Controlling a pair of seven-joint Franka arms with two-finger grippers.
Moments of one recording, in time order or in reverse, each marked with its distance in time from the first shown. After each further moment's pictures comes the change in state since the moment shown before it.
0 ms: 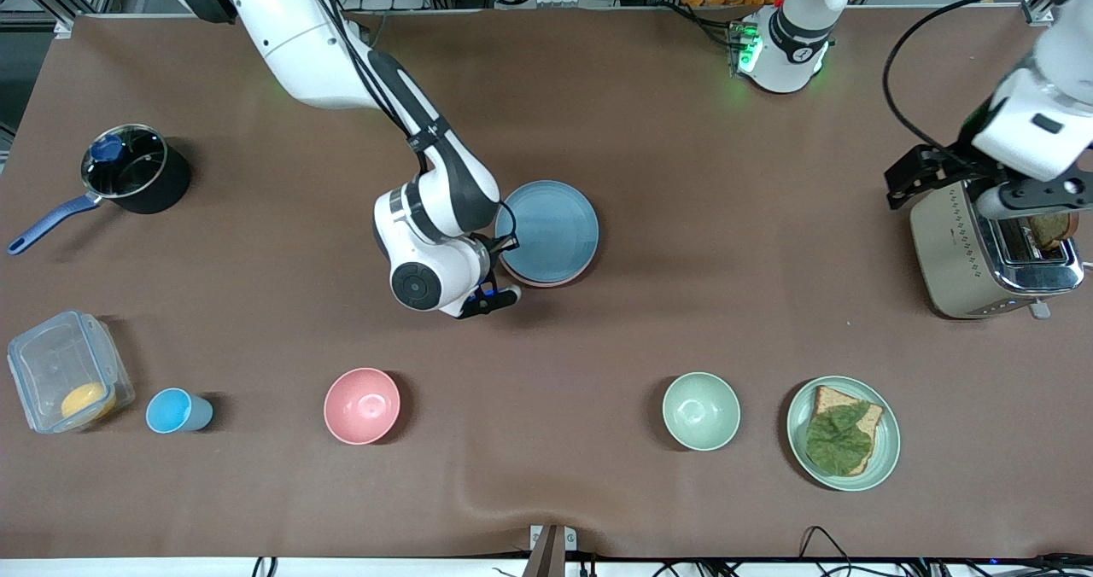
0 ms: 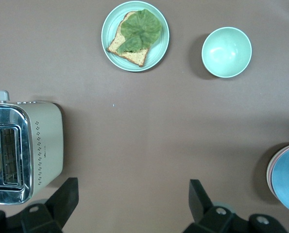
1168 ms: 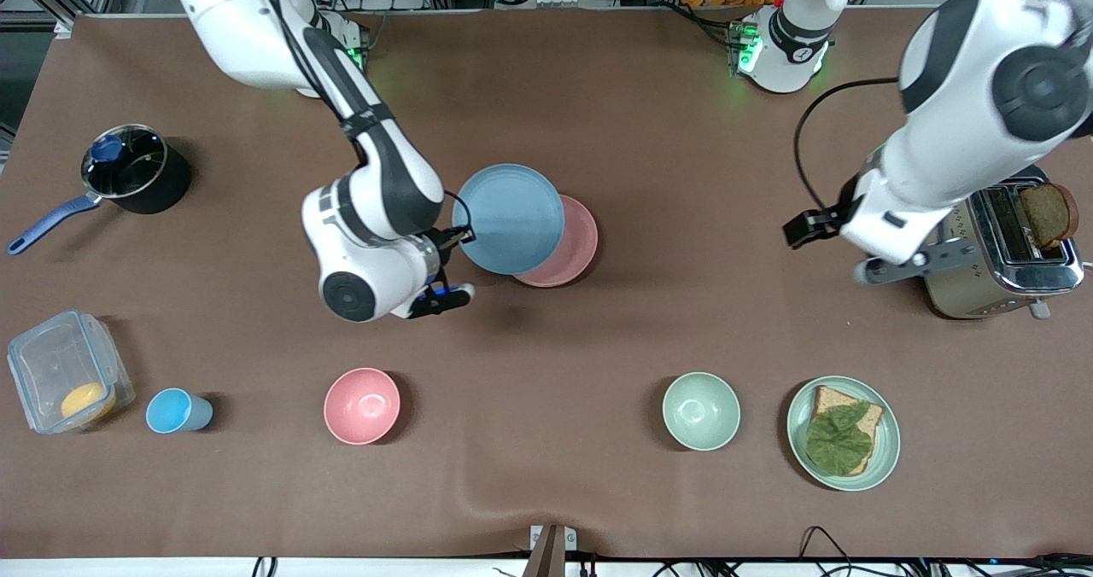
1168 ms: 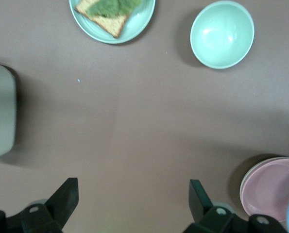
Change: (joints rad) left arm 0.052 0.151 -0.216 -0.004 0.038 0.044 -0.341; right arm -0.089 -0.096 0.000 0.001 -0.036 -0.178 0.000
